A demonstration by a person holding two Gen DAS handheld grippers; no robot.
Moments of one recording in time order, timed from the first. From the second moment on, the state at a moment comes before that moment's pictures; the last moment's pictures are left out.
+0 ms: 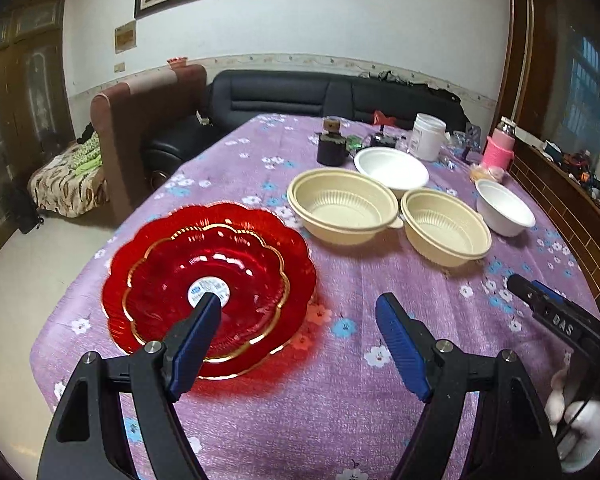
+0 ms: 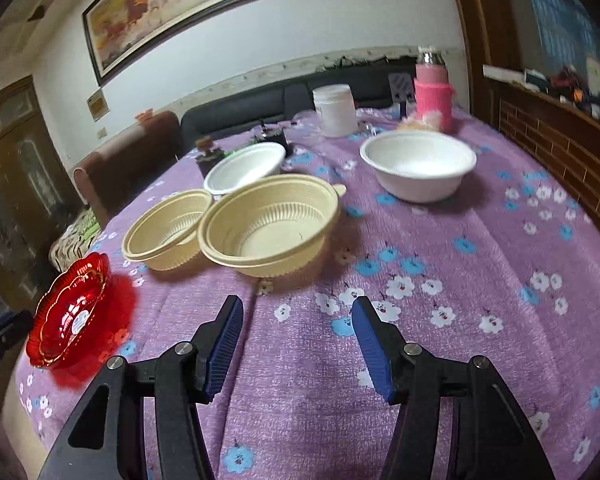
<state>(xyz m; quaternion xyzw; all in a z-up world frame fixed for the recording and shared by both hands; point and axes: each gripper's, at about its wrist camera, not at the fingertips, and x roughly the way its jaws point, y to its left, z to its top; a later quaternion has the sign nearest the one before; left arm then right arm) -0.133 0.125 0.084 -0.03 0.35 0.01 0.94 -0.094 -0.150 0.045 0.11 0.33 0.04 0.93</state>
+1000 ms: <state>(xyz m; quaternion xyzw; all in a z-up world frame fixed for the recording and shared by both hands) -0.068 0.056 0.070 -0.04 0.43 -0.06 0.90 0.015 -0.192 0.012 0.26 0.39 0.12 0.87</state>
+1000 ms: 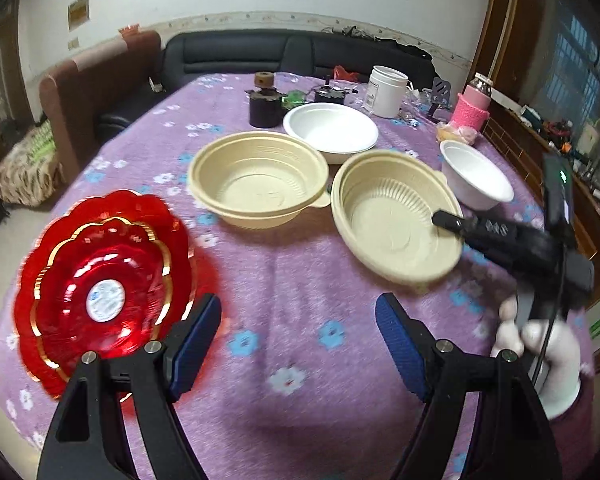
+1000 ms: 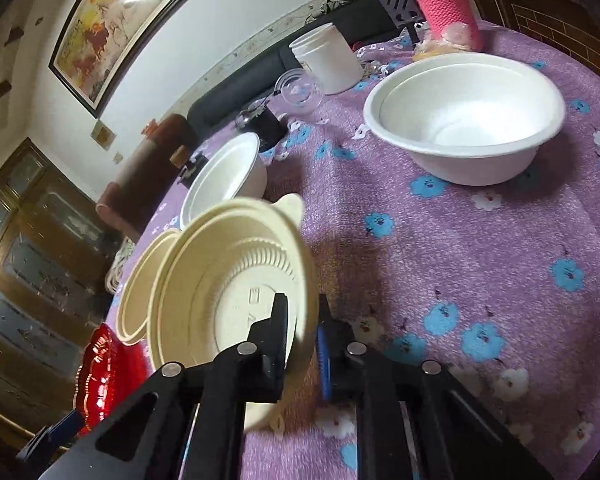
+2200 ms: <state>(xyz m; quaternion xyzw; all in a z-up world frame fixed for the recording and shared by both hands) -0.024 -0.003 0.042 -0.06 0.47 -0.12 0.87 0.001 -0.206 0.014 0.24 0.40 0.17 0.87</state>
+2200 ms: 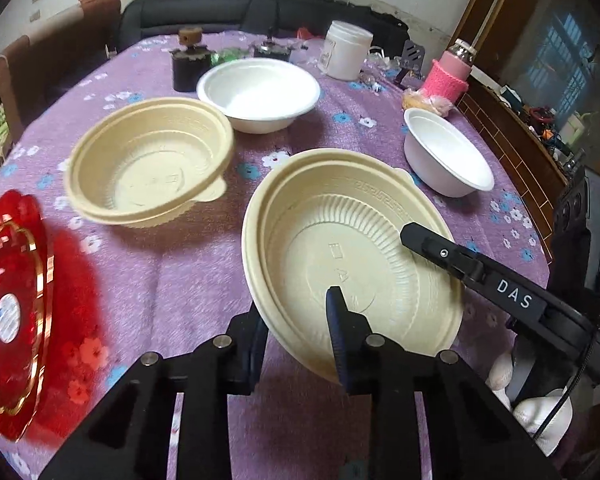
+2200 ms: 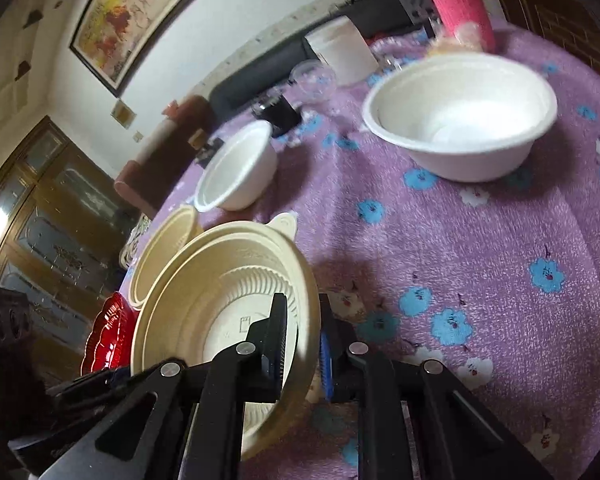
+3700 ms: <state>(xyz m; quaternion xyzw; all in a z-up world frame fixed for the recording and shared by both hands) -0.095 0.265 0.072 -0.15 0.41 0.07 0.90 -0.008 0.117 0.029 -0.04 0.43 0.27 0.86</state>
